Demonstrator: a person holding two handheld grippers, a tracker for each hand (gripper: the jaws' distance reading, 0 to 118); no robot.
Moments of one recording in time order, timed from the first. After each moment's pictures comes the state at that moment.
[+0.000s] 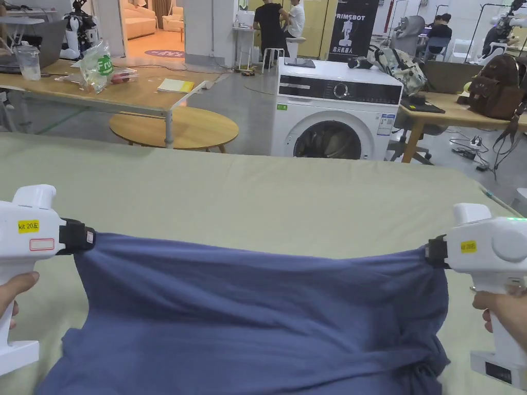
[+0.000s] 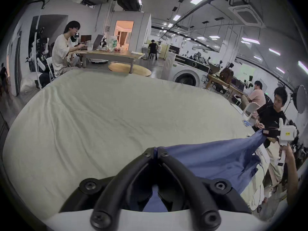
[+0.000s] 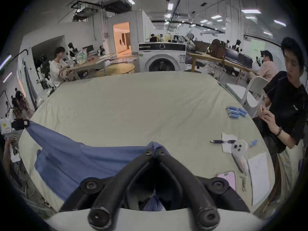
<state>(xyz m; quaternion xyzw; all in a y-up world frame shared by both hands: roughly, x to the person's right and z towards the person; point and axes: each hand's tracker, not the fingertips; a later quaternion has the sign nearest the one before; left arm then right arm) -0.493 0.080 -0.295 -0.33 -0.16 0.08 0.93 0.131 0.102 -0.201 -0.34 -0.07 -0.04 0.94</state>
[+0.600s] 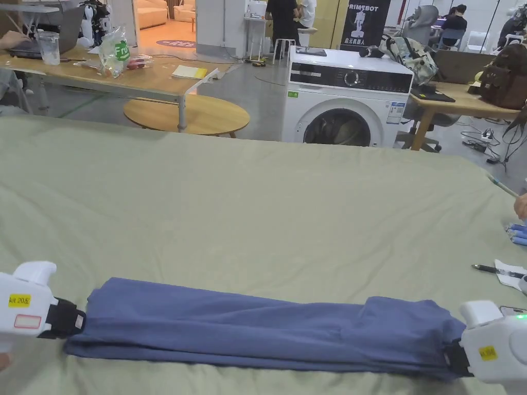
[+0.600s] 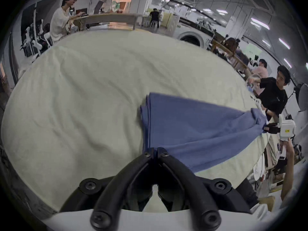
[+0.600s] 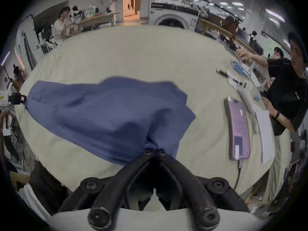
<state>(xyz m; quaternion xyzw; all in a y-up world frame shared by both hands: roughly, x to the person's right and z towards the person) -0.522 -0.025 -0.196 -0.48 -0.16 0.05 0.86 0.119 -0.021 -0.090 -0.51 -0.04 0.02 0.86</state>
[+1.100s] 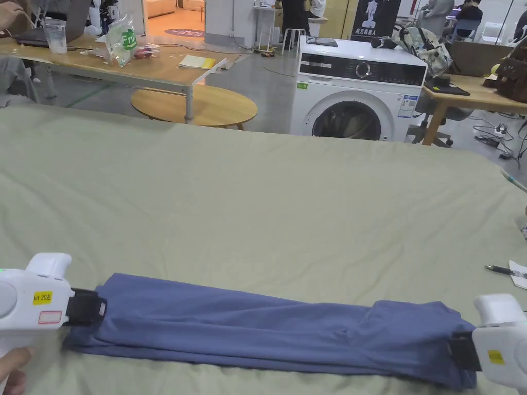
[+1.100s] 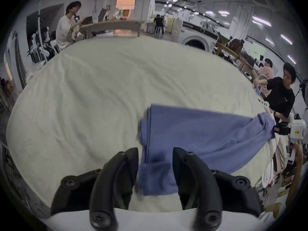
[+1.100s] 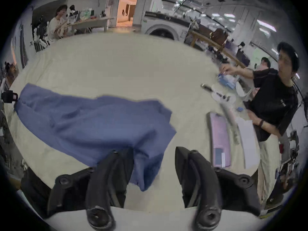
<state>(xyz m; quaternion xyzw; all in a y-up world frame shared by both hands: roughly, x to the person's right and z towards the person) -0.501 -0.013 -0.203 -0.43 -0.12 0.04 0.89 0.104 0.014 -0.093 -0.45 -0.10 0.07 0.89</state>
